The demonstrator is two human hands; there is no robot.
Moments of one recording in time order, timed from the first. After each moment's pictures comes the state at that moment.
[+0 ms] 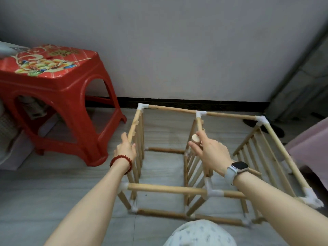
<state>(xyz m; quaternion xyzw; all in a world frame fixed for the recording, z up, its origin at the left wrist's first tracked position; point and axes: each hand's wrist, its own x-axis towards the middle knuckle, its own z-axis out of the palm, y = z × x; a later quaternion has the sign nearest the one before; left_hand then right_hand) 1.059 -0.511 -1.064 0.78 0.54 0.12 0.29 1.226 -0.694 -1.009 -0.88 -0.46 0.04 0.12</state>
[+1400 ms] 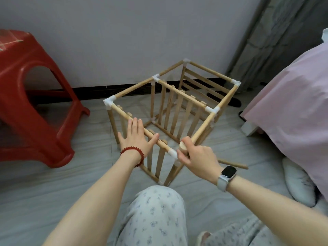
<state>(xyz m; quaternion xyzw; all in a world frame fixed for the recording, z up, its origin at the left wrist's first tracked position) 1.130 -0.601 -1.079 0.93 0.33 -0.01 0.17 1.185 -0.792 -1.024 -0.88 -0.46 0.03 0.07</state>
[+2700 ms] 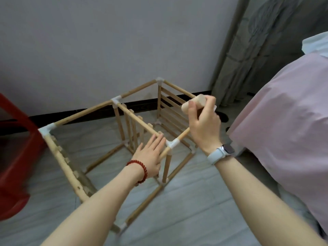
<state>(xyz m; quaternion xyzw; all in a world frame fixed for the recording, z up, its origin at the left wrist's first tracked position) 1.303 -0.654 -1.067 0.99 0.07 -0.08 0.12 1.399 -0.789 -0.981 -0.85 -0.31 -0.14 0.40</state>
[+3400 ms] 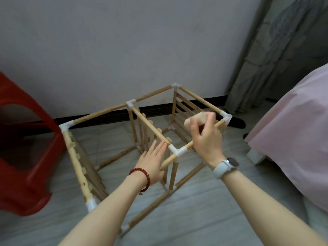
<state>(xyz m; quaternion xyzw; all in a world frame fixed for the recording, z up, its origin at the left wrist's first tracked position) 1.277 -0.617 -1.073 0.97 0.13 -0.07 0.19 1.377 -0.755 -1.005 -0.85 -0.35 -0.07 0.39</state>
